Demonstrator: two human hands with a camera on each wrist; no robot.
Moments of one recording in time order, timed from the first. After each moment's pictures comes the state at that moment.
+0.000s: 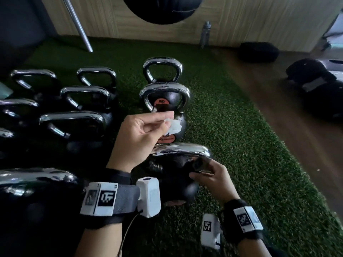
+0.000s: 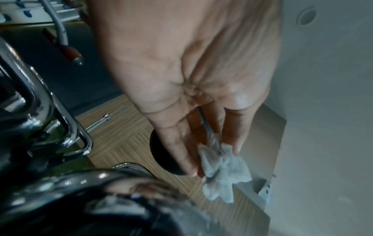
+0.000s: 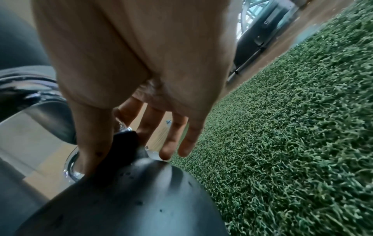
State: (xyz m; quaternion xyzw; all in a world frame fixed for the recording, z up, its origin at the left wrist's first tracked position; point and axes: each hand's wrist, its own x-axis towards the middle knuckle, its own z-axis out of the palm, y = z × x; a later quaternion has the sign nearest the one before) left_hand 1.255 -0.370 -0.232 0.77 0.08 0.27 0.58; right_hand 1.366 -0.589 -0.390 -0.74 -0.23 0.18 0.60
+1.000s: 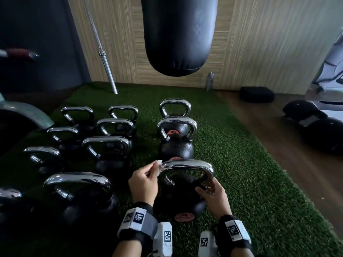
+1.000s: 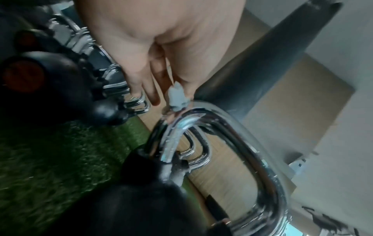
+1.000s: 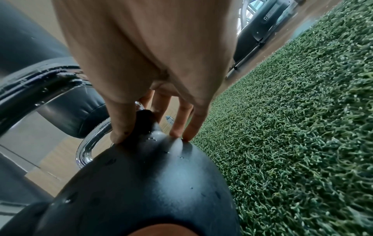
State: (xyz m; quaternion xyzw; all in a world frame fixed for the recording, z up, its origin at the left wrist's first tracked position) left_hand 1.210 -0.380 -0.322 0.73 0.31 0.45 0.42; right_hand 1.348 -0.574 -0.403 -0.78 -0.20 0.09 0.59
